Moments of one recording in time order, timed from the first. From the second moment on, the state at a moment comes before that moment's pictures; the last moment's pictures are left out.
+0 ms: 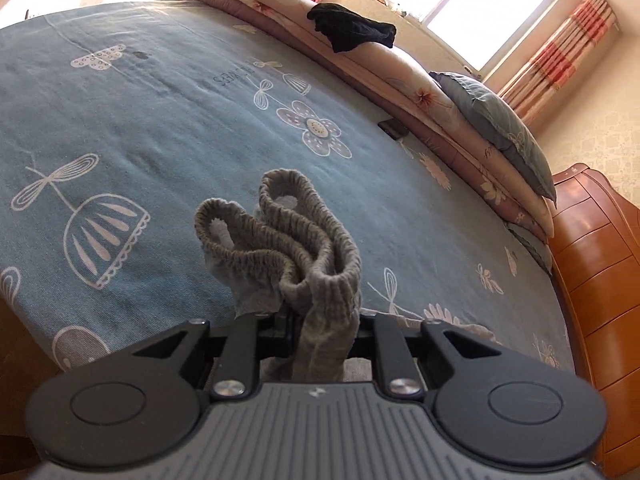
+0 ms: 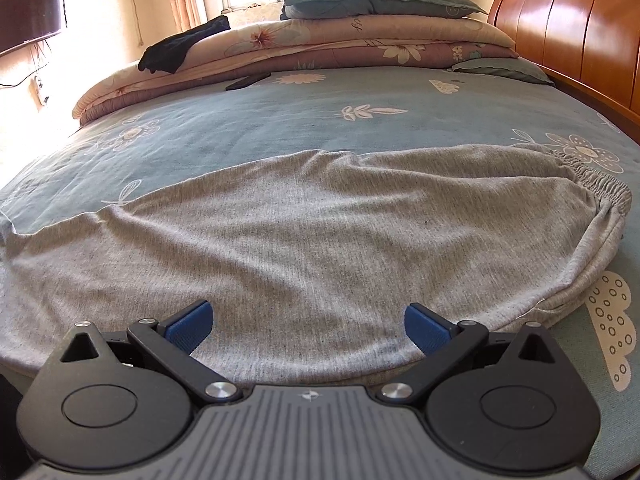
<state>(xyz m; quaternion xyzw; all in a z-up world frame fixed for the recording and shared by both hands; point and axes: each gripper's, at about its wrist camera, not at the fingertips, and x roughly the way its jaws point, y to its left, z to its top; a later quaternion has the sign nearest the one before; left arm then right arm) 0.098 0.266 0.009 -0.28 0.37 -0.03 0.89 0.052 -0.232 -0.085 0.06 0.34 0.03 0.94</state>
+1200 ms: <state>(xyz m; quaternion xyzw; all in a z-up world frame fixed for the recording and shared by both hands) 0.149 0.003 -0.032 -0.02 0.43 -0.08 0.90 0.040 -0.271 -0.089 0.12 0.32 0.05 0.94</state>
